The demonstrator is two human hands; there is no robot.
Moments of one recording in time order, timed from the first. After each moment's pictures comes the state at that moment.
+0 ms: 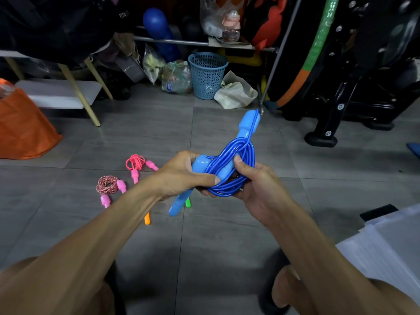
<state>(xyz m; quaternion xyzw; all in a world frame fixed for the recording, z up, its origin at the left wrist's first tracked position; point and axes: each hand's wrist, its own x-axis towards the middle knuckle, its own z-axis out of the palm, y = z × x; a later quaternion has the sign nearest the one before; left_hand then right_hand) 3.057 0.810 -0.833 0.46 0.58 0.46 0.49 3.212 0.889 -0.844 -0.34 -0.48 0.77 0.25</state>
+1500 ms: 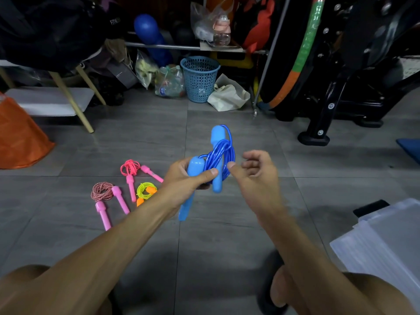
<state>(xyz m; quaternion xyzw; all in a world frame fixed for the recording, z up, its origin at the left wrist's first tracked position) 3.076 0.827 -0.871 0.31 0.59 0.61 0.43 3.212 0.895 -0.859 -0.46 -0.62 0.50 0.39</state>
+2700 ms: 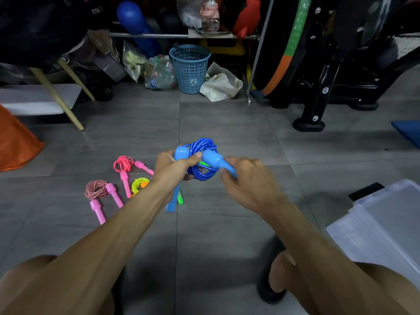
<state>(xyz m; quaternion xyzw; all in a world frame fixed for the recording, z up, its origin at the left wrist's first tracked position) 3.072 0.850 -0.884 0.22 0.67 0.60 0.38 3.232 0.908 -0.872 -0.40 -0.89 0.11 0.17</state>
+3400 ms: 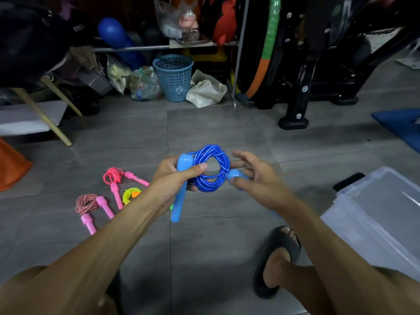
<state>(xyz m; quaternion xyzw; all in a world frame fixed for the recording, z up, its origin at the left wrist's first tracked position) 3.111 0.843 -0.863 0.33 0.60 0.57 0.45 3.294 0.920 -0.863 -0.37 -0.73 0.53 0.23</state>
